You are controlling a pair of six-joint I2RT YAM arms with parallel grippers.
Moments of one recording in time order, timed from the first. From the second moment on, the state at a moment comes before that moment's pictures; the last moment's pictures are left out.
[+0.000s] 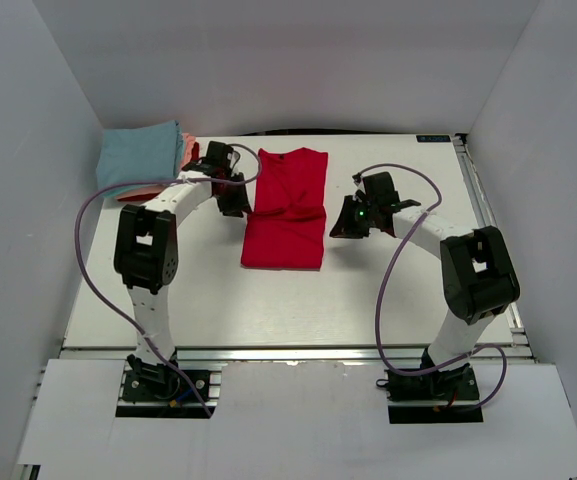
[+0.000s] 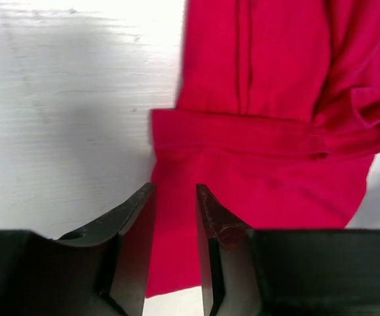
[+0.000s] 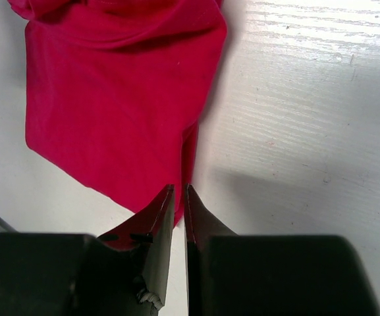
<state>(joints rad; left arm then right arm) -0.27 2.05 1.60 -0.60 0.17 -0.43 0.37 1.75 1.10 -0.22 -0.37 0.48</state>
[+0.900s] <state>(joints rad) -0.31 2.22 1.81 -0.61 0.16 -0.41 0.38 1.76 1.10 -0.22 -0.38 0.49</state>
